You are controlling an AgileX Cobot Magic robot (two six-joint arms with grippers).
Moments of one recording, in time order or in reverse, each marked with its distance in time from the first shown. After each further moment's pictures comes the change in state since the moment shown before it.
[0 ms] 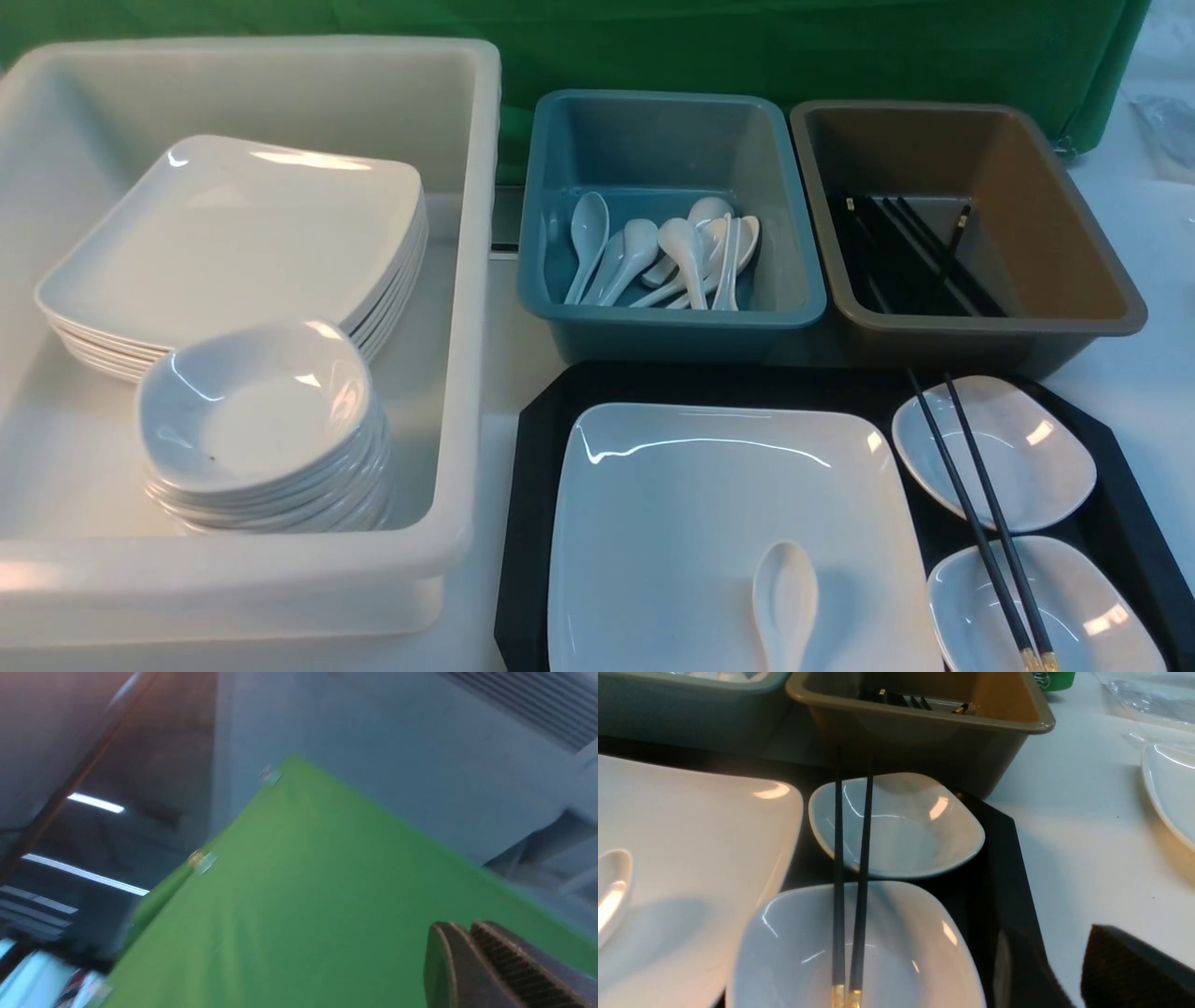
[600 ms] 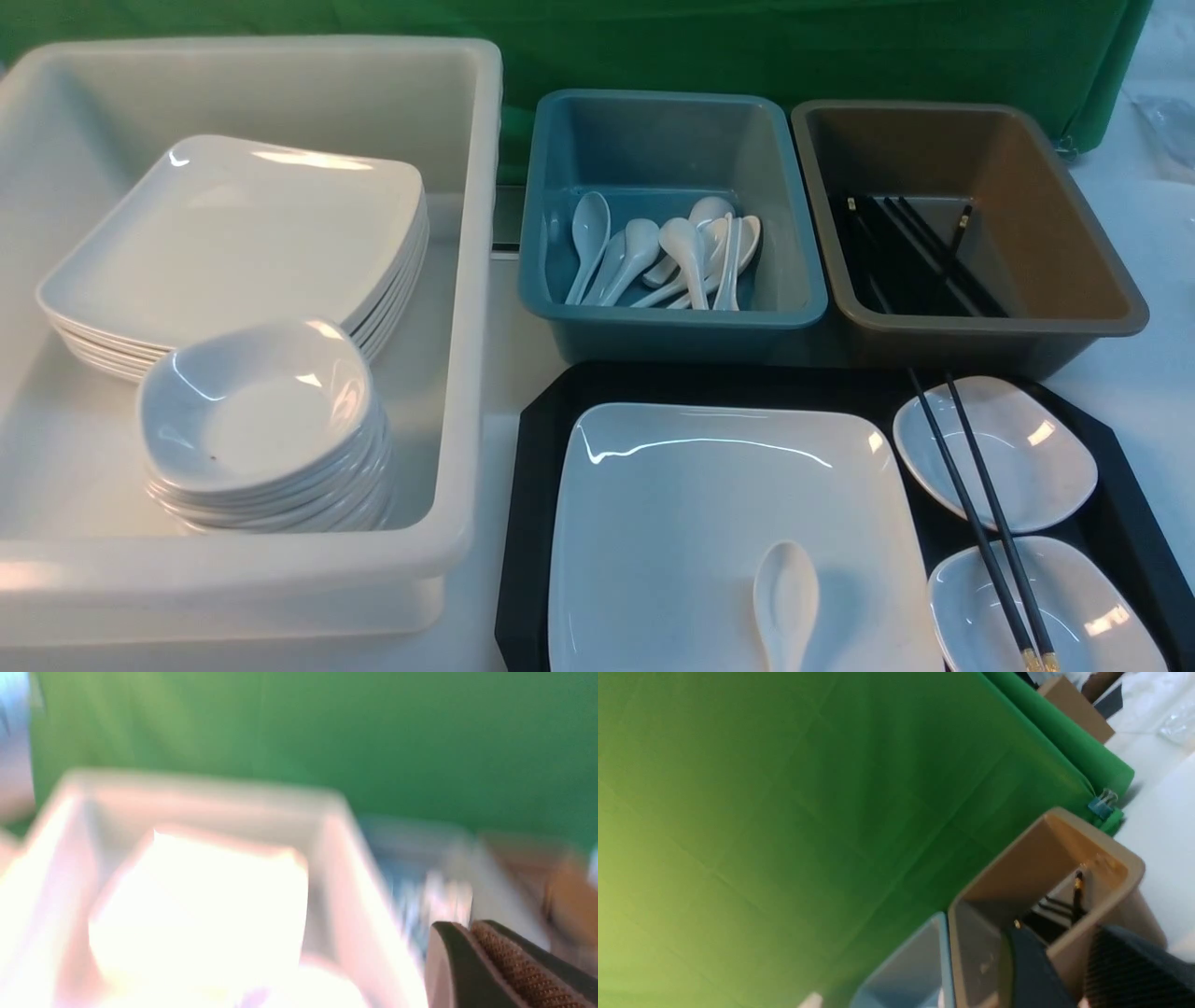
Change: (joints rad) right arm 0.000 0.000 0.000 0.357 -0.477 0.564; left arm 0.000 0.724 -1.015 0.128 1.605 0.221
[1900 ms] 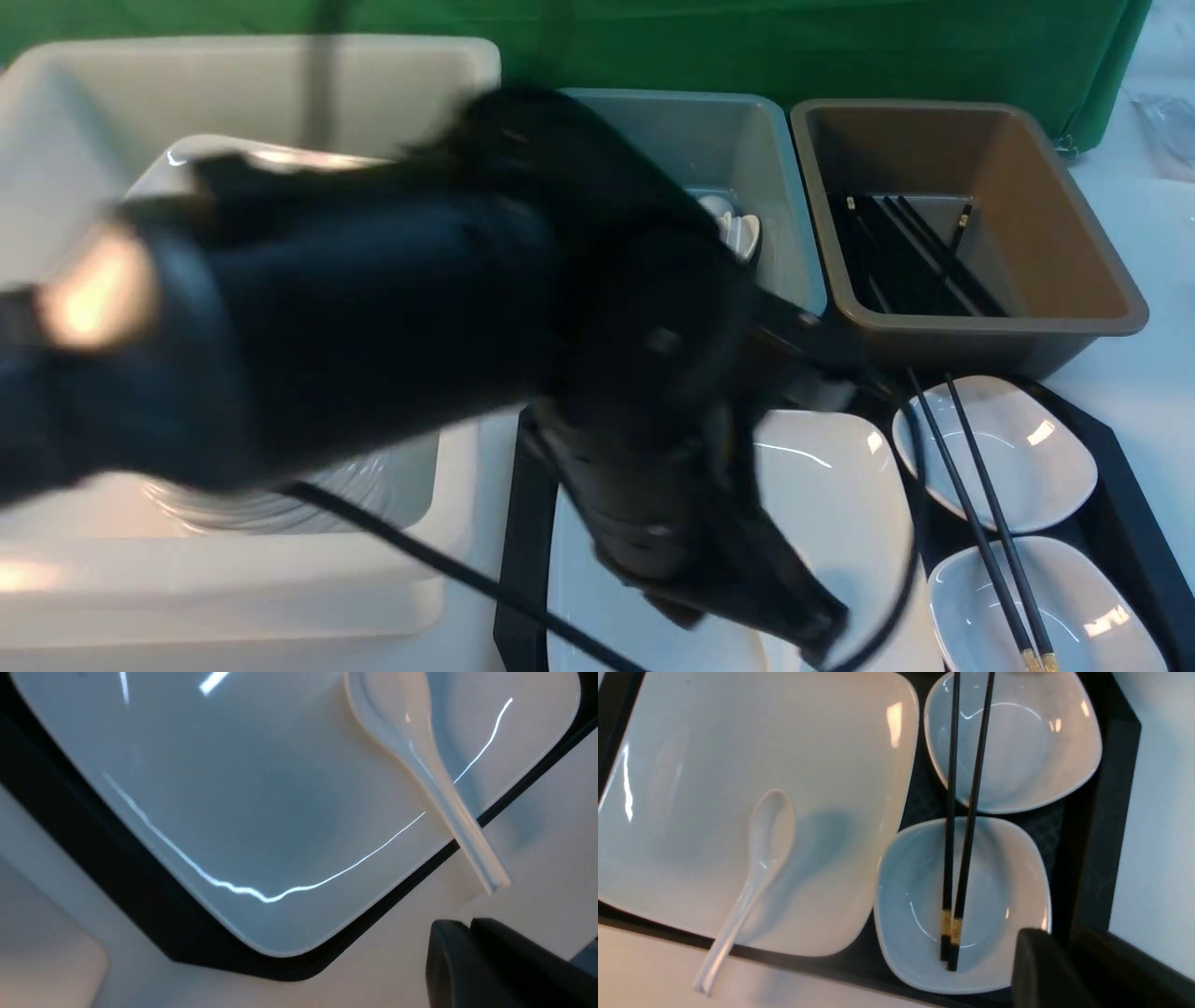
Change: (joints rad) right arm 0.163 0.913 -0.972 -0.336 1.267 -0.453; left arm -1.042 0.975 -0.335 0.277 0.195 -0.281
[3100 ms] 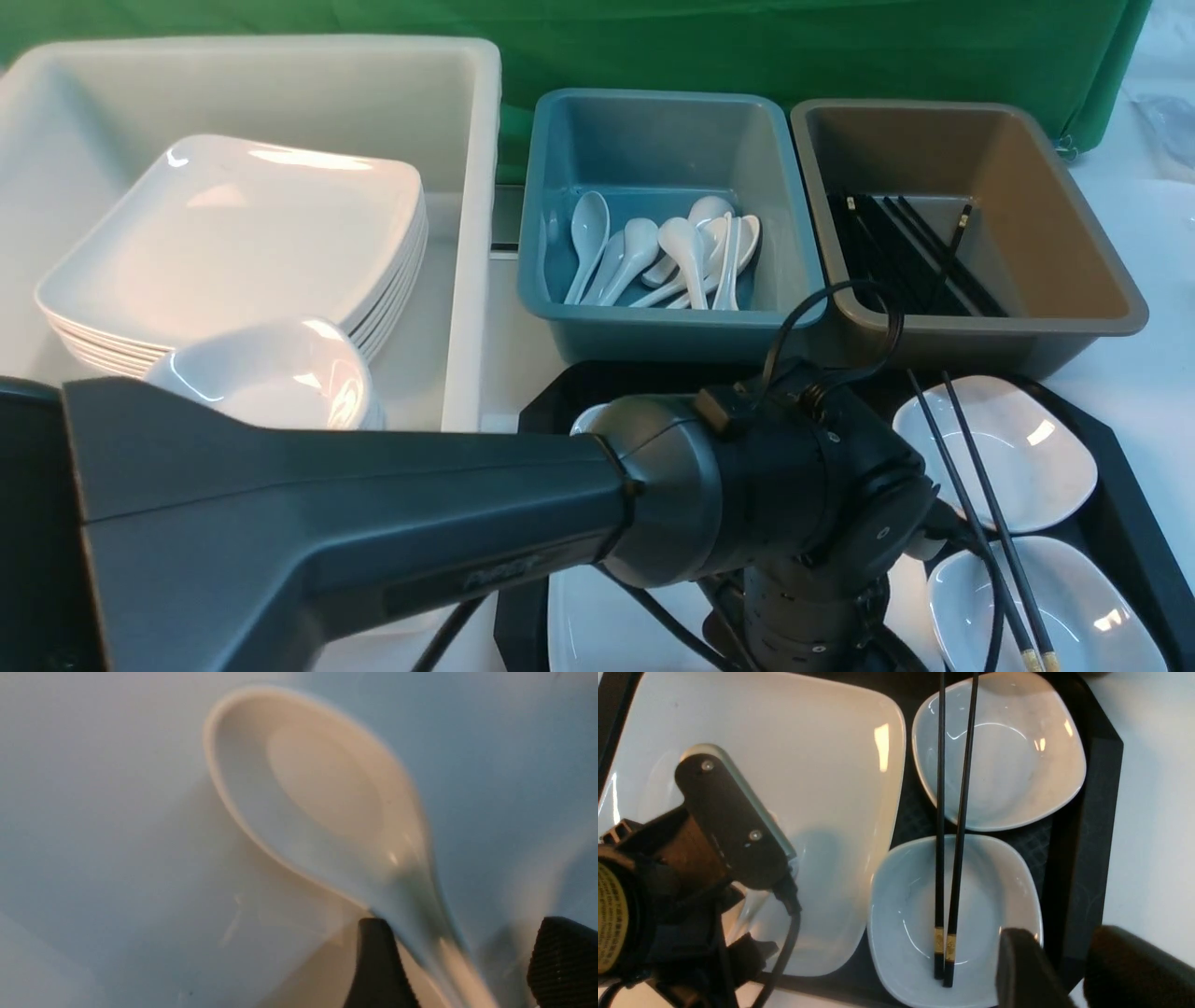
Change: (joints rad) right arm 0.000 0.000 0.000 -0.011 -0.033 0.010; left arm -0.042 0.367 -0.073 -0.052 -0.204 -0.022
